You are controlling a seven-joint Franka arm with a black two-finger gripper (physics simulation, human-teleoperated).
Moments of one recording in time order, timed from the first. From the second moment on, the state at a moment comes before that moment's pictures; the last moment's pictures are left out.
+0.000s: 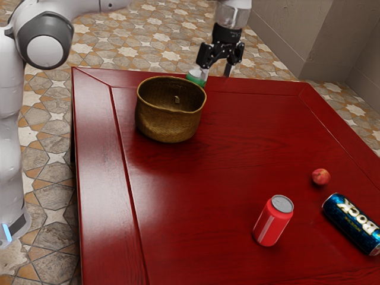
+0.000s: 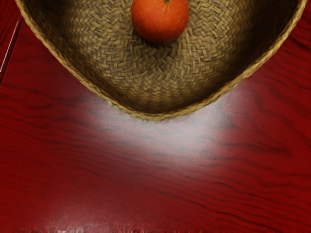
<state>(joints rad) 0.15 0.12 -0.07 -1.26 -0.08 1.37 -1.89</state>
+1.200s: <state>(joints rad) 0.13 -0.15 0.19 -1.67 -0.13 1.53 -1.39</state>
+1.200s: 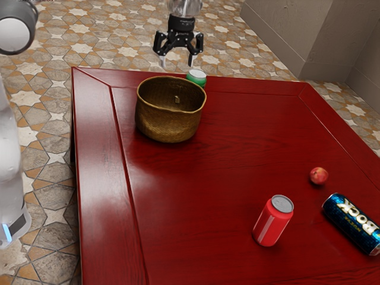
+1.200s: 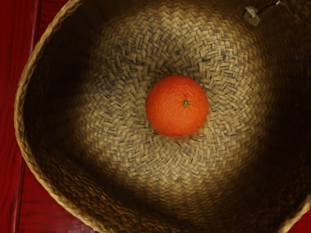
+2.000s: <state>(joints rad) 0.18 -0.21 0.19 -2.01 -0.15 1.86 -1.19</state>
